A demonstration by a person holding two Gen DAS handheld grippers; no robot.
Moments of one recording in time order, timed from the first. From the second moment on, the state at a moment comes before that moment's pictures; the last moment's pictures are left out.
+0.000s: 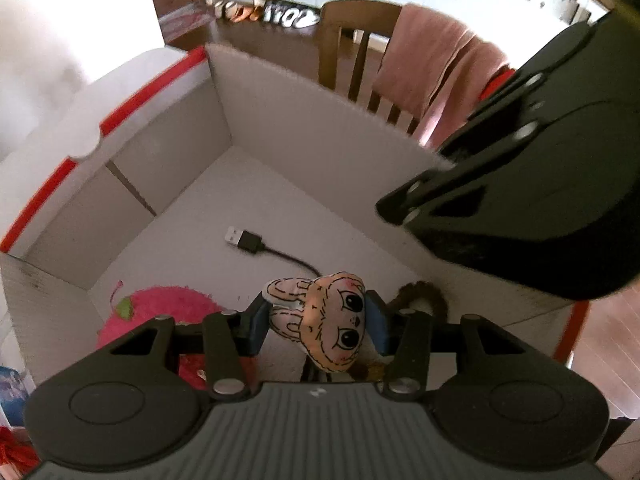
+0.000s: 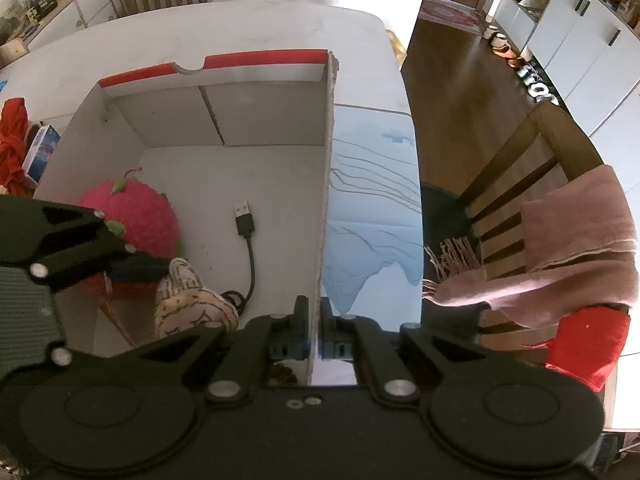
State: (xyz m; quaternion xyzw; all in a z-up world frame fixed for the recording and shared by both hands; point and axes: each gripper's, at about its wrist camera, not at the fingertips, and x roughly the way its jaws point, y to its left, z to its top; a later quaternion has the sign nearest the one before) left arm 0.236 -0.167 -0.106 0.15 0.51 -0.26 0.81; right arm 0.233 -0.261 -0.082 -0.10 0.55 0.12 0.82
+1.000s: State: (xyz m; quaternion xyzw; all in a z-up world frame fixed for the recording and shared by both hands) left arm 0.197 -0.104 -0.057 0.08 0.44 -0.24 0.86; right arm 0.239 -0.271 -0.088 -0.09 0.56 0.12 0.81
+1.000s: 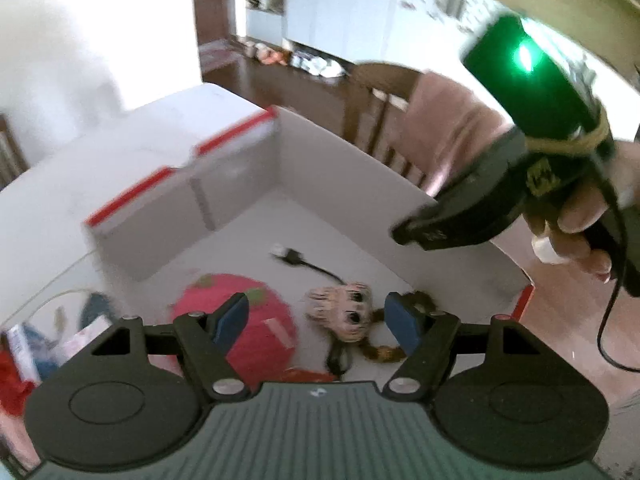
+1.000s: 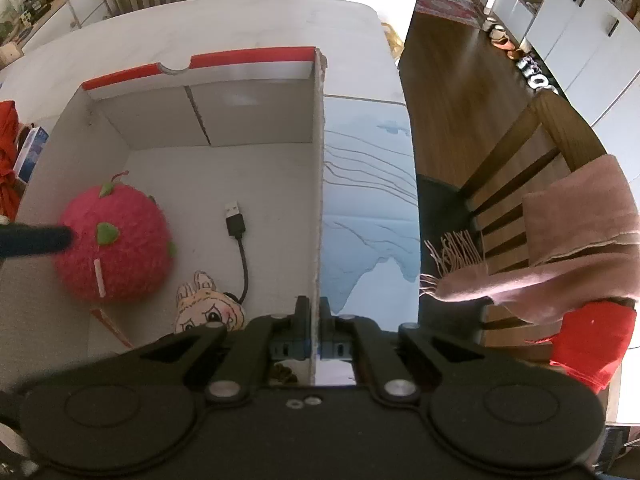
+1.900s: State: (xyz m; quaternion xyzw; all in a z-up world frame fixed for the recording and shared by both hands) left arm 0.140 0.188 -0.079 -0.05 0.46 0.10 0.88; right arm 0.244 -0.278 -0.092 -0.09 0.56 0.12 0.81
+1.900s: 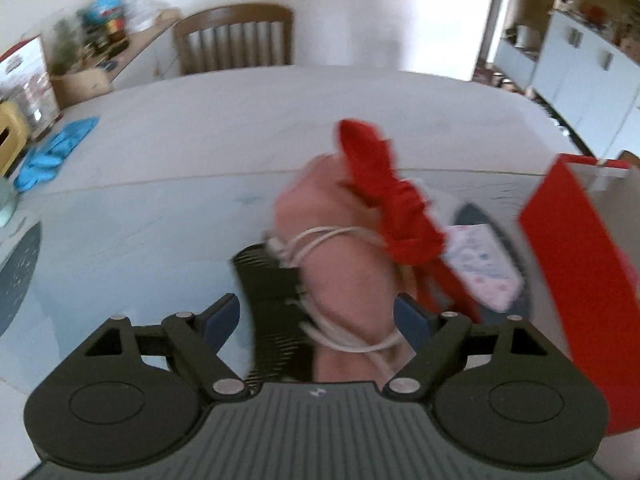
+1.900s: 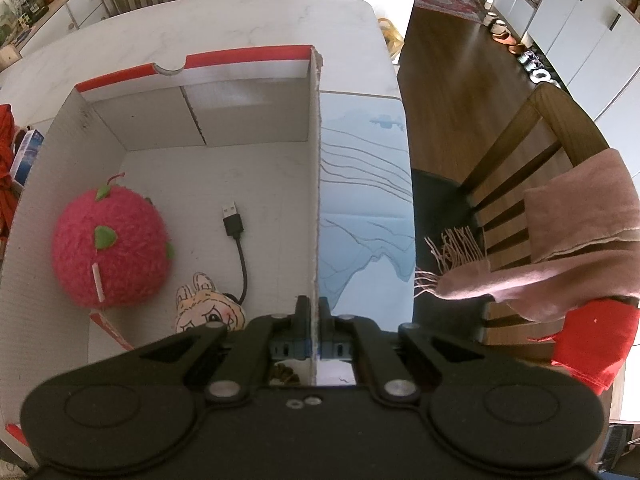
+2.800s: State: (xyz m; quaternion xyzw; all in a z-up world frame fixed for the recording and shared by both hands) left arm 0.160 0.238 -0.131 -0.14 0.49 0.08 0.86; right arm 0.243 -0.272 -0.092 -0.10 0.57 0.12 0.81
